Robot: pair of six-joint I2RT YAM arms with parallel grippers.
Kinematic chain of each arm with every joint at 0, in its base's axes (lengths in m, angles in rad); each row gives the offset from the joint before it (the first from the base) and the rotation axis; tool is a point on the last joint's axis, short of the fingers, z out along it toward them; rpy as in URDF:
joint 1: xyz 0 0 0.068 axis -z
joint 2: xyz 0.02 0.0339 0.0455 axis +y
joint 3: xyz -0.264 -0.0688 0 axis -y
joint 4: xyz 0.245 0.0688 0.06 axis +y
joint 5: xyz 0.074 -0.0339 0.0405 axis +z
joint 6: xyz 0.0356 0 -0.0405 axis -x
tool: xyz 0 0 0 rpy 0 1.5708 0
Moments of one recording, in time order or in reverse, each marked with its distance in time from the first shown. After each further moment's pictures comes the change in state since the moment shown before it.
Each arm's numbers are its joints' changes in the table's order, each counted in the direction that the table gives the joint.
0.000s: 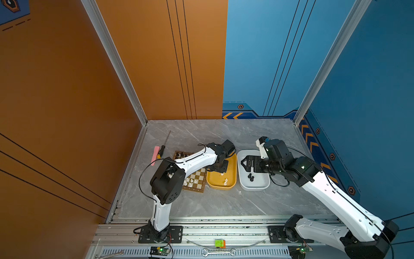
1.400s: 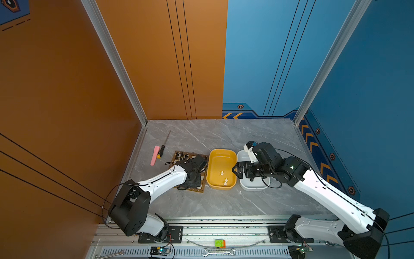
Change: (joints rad) left arm -0.159 -0.521 -0.657 -0.082 0.069 0.136; right arm -0.134 0.072 0.007 -0.020 0.035 0.014
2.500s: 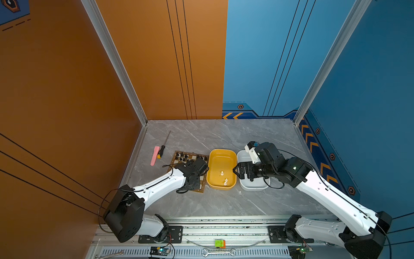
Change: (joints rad) left arm 0.045 -0.054 -0.030 0.045 0.068 0.082; right arm 0.019 -0.025 -0.011 0.003 0.043 0.016
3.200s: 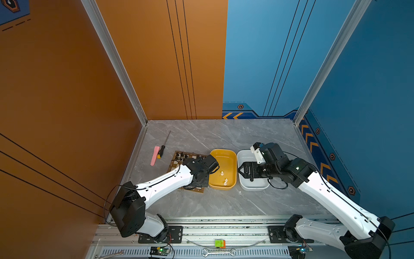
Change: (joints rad) left arm 0.142 0.032 0.171 0.131 0.013 0.020; right arm 0.076 -0.022 -0.045 0.014 0.027 -0.002
